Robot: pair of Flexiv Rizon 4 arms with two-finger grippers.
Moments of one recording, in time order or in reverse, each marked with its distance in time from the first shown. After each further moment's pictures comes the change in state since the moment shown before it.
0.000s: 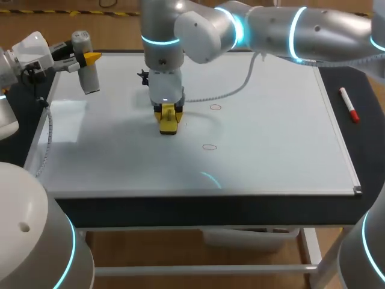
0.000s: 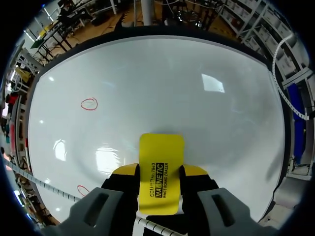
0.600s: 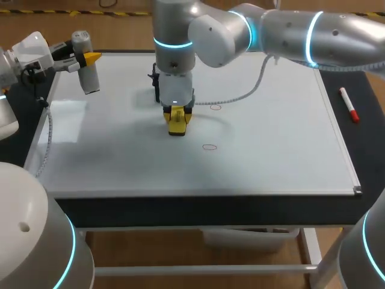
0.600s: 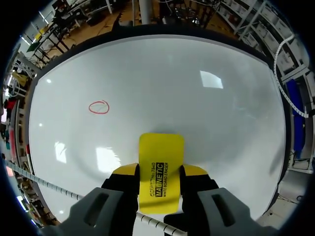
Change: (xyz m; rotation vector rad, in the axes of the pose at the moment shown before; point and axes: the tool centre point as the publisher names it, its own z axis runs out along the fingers) left arm 0.000 0.000 0.000 0.000 0.000 0.000; right arm 0.023 0.002 -0.003 0.031 -0.016 0.029
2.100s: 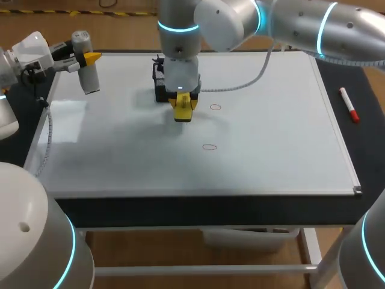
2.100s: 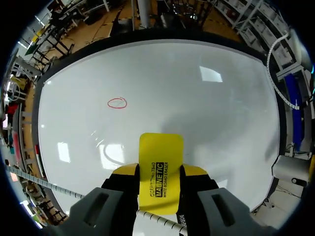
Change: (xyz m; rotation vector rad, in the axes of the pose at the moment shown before) left arm 0.000 0.000 0.000 0.000 0.000 0.000; right arm 0.022 -0.013 -0.046 0.042 0.003 0.051
